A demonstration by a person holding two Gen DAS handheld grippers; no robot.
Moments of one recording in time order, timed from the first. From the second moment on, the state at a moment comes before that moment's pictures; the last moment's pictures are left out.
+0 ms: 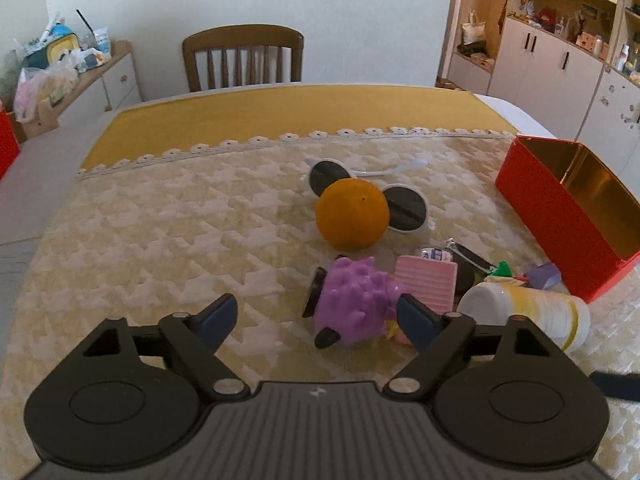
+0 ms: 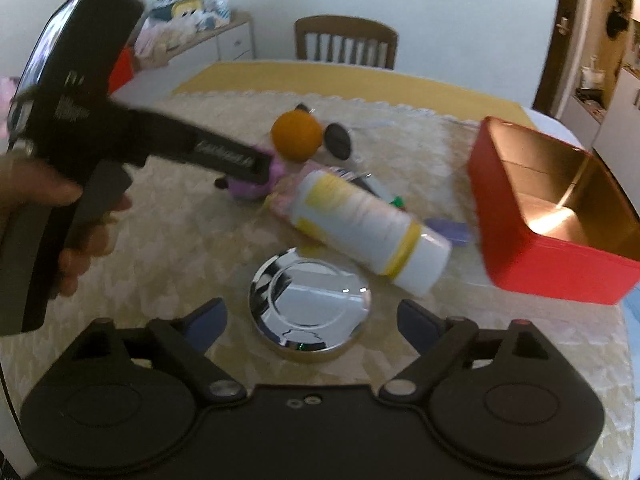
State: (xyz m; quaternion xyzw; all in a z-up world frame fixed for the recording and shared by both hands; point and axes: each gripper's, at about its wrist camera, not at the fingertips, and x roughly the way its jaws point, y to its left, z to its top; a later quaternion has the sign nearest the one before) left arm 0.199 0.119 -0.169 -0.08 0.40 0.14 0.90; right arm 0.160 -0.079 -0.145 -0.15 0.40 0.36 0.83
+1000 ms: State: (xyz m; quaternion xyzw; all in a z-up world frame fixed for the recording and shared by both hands) left arm 0.185 0.122 -0.174 -0.09 0.42 0.11 0.90; right arm 0.154 -0.091 -0.144 -0.14 0.39 0.37 0.83
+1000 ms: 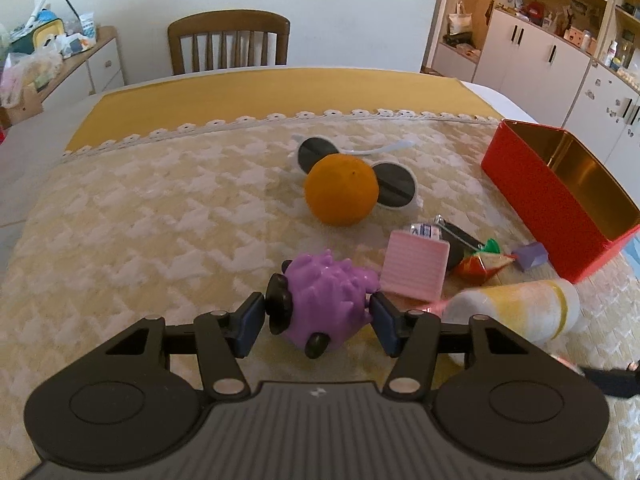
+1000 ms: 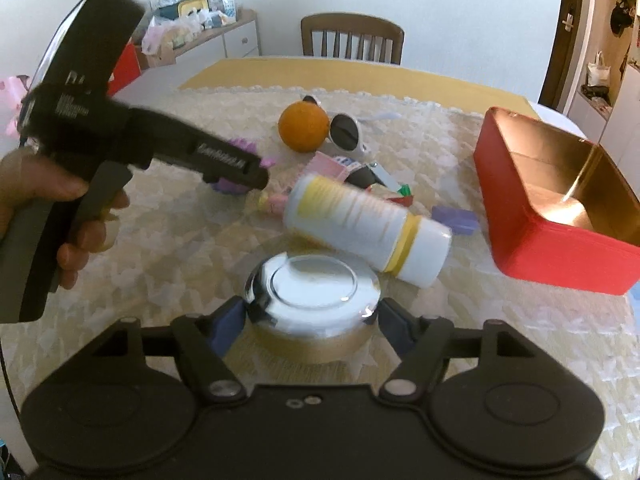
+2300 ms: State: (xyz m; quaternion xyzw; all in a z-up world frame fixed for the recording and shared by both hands) left arm 0.271 -0.034 -0.067 -0.07 0.36 0.00 0.93; right arm 0.270 -0.236 -0.071 -0.10 0.30 0.29 0.90
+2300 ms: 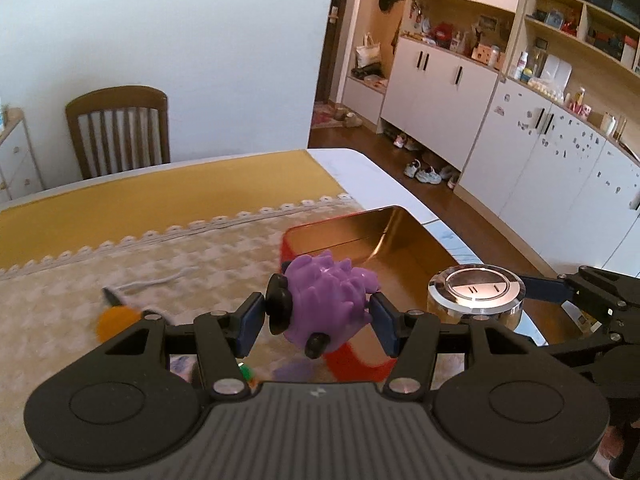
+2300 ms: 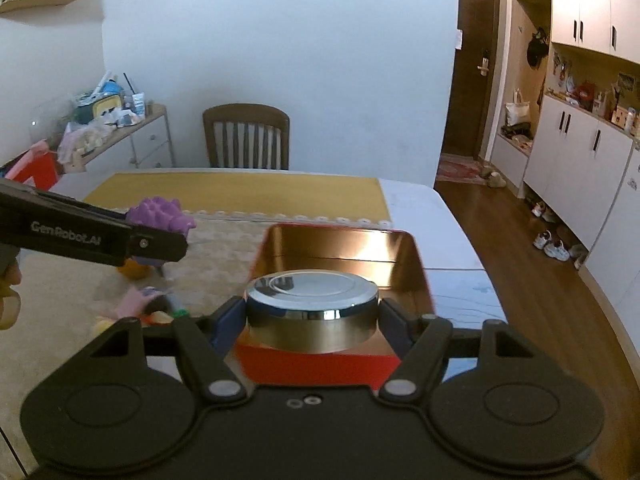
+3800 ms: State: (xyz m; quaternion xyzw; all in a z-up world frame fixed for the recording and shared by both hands) left arm 0.436 -0.092 -0.164 -0.02 0.49 0.06 0.87; right arm 0.370 -0.223 -0.148 -0.20 0.38 0.37 0.82
